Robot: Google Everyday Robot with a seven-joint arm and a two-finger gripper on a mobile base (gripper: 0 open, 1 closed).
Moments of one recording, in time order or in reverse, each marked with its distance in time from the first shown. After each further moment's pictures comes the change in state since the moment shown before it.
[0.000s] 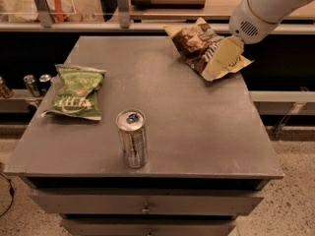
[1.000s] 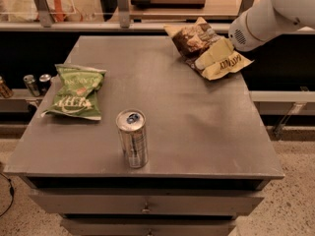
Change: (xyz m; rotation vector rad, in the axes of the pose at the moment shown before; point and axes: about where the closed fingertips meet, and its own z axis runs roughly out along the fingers) arm 0.009 -0.060 0.051 0.141 -0.156 0.344
